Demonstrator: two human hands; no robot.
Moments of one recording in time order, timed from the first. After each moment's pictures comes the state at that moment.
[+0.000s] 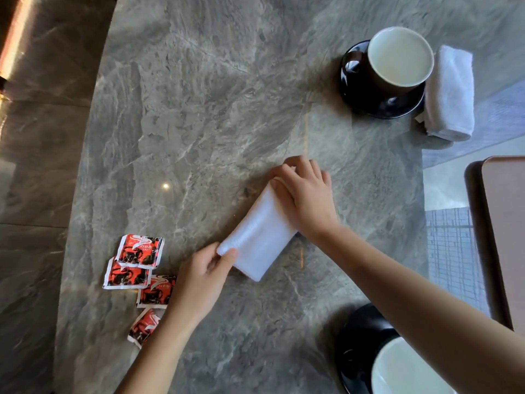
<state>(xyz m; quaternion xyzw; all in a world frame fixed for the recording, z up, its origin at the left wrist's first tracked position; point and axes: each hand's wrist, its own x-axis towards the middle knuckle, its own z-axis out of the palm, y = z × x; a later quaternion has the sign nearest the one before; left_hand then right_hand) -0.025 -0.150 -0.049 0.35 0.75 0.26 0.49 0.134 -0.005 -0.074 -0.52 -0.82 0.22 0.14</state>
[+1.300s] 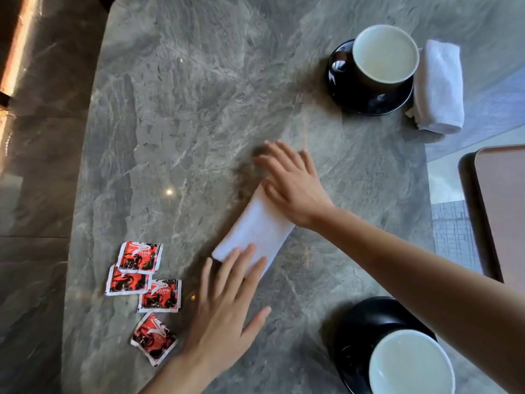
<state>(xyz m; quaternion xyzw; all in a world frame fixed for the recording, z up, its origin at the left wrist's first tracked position) 0.004 -0.188 -0.052 0.74 0.64 0.02 0.21 0.134 0.015 -0.064 -0.44 -0.86 0.26 0.06</state>
